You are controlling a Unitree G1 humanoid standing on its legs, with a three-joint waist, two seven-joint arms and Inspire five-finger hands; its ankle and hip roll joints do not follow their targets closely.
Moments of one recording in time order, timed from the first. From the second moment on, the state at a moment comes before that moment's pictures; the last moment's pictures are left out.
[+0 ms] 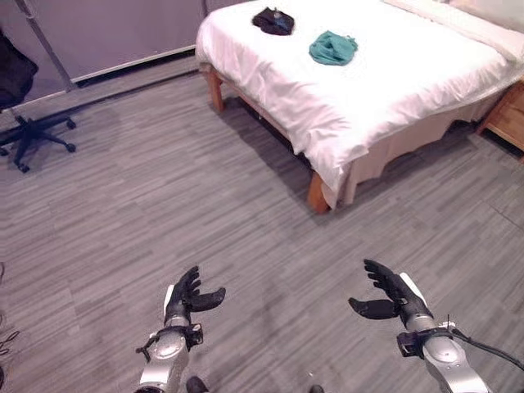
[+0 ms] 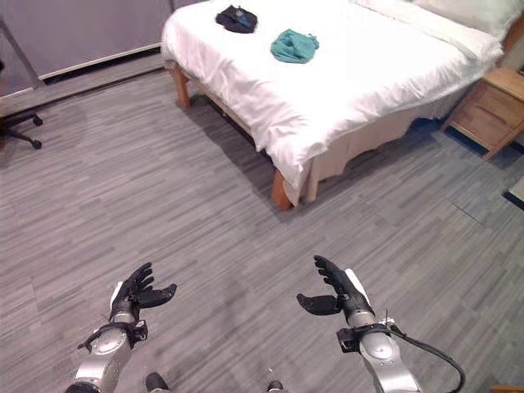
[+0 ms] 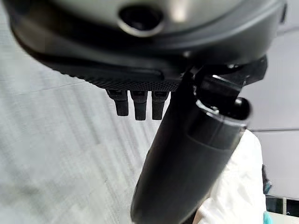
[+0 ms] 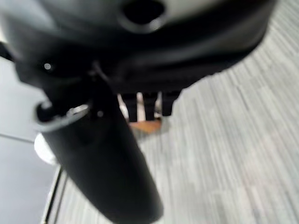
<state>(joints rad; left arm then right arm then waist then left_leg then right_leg) -0.07 0.30 -0.16 0.61 -0.35 -0.14 0.21 0.10 -0.53 0.14 0.36 0.18 -0.13 -0.01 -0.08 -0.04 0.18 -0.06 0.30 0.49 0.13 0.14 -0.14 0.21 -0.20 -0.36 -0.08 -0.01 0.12</state>
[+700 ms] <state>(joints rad) -0.18 0.23 -0.24 0.62 -0.29 -0.15 0.19 0.08 -0.58 0.12 0.23 0.18 -0.14 0.00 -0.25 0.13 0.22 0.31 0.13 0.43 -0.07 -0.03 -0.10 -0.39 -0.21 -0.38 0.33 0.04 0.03</state>
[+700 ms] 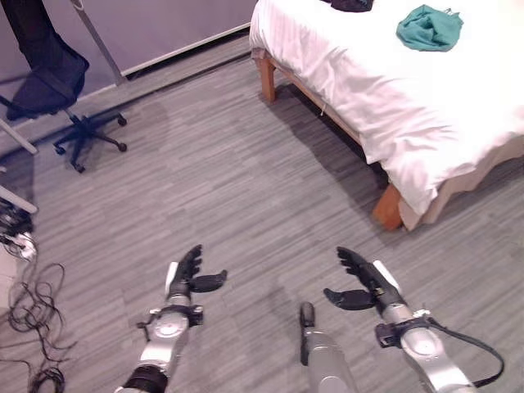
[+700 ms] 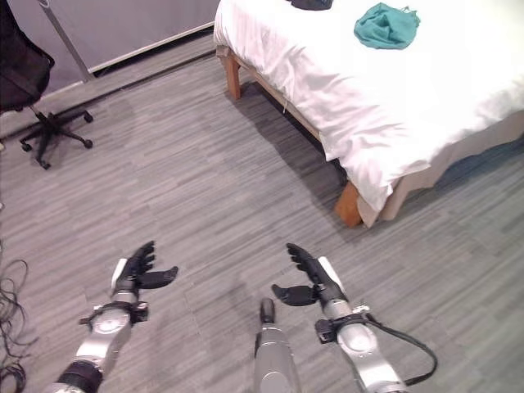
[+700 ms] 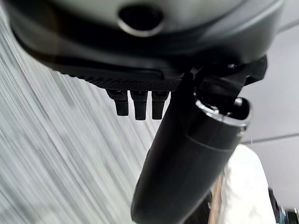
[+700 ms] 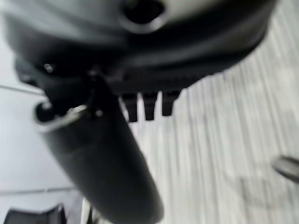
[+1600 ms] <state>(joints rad) -0.11 0.27 -0.10 0.62 -0.41 -0.19 0.21 0.17 -0.53 0.11 0.23 0.21 -0.16 0.01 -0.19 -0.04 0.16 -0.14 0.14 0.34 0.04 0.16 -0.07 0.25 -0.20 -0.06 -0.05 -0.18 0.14</state>
